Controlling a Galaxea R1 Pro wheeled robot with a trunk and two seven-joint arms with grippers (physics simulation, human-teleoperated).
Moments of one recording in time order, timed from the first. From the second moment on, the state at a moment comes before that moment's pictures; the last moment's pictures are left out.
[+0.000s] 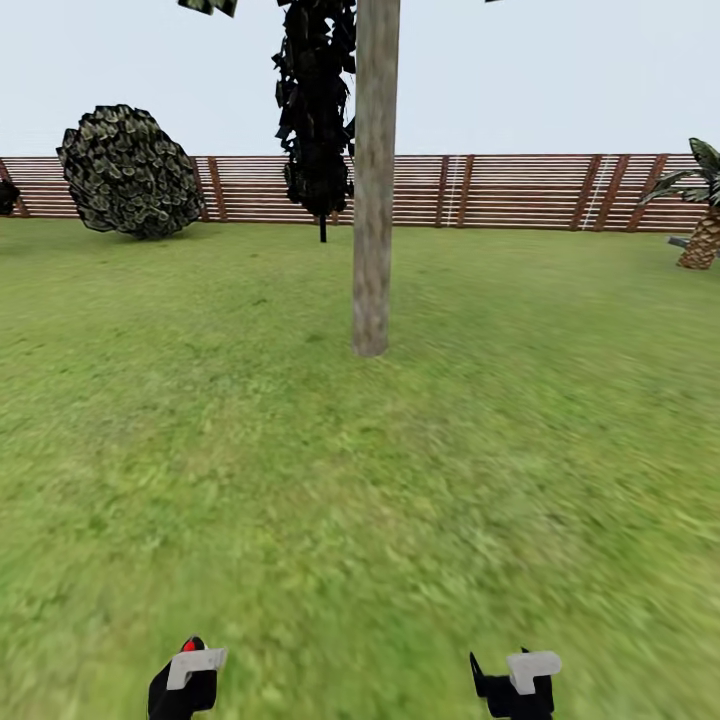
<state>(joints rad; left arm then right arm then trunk) -0.31 0.07 0.06 -0.33 0.01 -0.44 0.00 -0.21 -0.05 0.00 -0.52 0.05 -0.41 0.01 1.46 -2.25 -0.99</state>
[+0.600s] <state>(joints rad) -0.31 0.07 0.06 -0.33 0.01 -0.44 0.00 -0.21 -0.05 0.00 -0.52 0.05 -0.41 0.01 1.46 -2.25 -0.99</state>
